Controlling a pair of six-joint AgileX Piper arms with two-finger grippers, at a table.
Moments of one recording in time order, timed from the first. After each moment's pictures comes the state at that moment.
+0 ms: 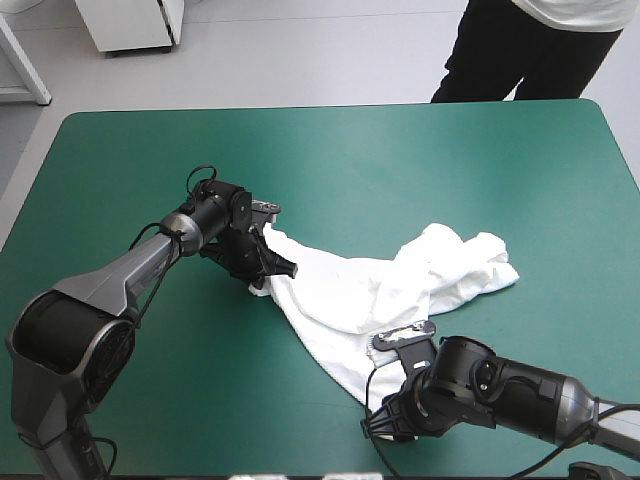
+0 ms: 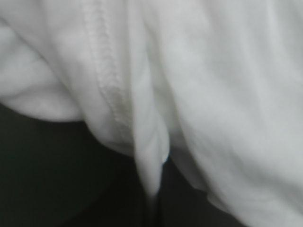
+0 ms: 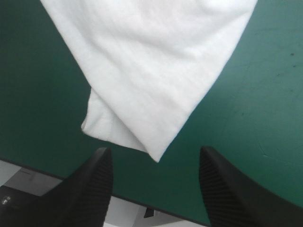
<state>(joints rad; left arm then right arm) -0.40 1.89 -1.40 -0.06 1.08 -0.07 1.12 1.23 -0.86 -0.09 1.05 0.81</state>
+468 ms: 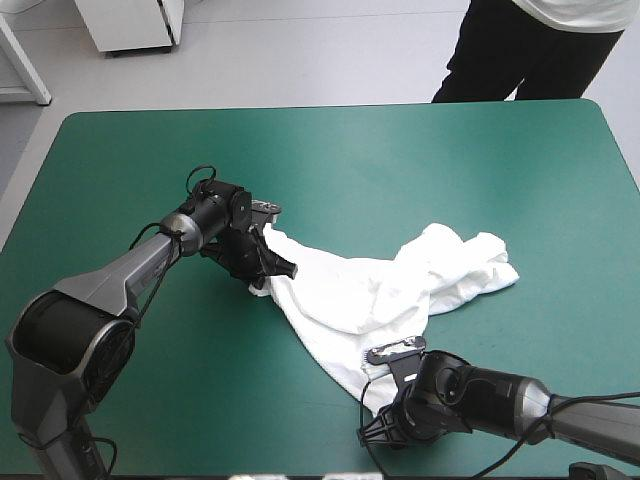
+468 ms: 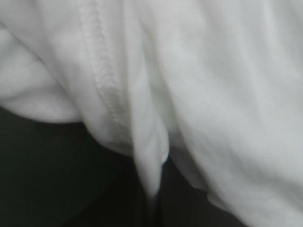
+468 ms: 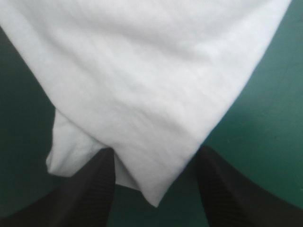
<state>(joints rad) -0.40 1.89 -1.40 -0.07 1.08 -0.05 1.13 1.36 -0.74 -0.09 0.88 0.83</state>
